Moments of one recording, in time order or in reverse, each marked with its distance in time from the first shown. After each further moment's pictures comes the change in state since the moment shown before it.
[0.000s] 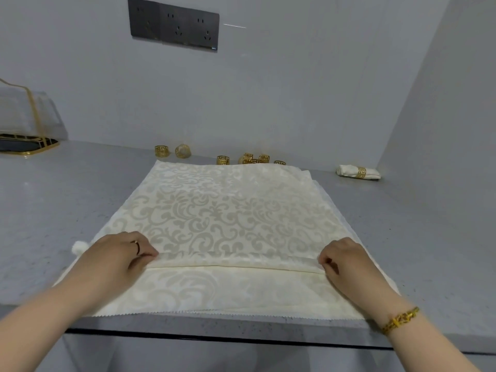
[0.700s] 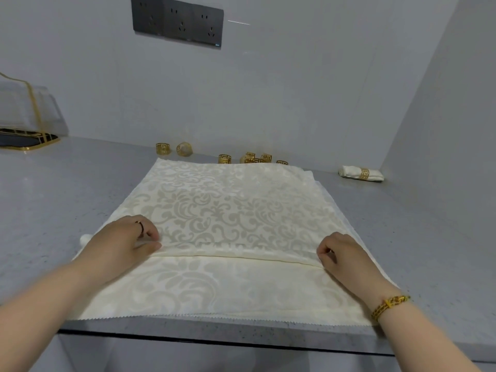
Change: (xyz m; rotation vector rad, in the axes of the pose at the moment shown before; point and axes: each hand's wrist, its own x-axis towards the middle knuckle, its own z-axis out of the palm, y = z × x) left_hand 0.031 -0.008 0.005 -0.124 -0.039 -0.117; right_hand 0.023 0.002 0.005 0.077 -0.084 0.203
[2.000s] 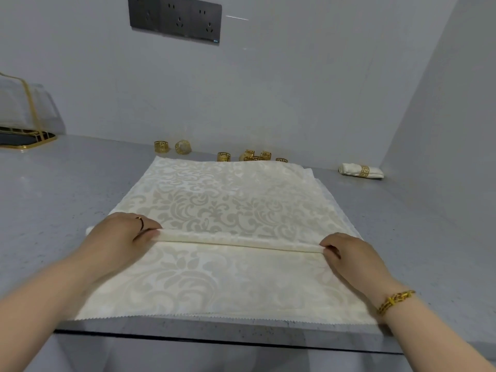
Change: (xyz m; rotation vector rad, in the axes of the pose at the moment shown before) left_hand 0.006 -0.001 -0.001 0.106 0.096 0.069; right_hand -0.001 0.001 -0.006 -0.089 -0.020 0.041
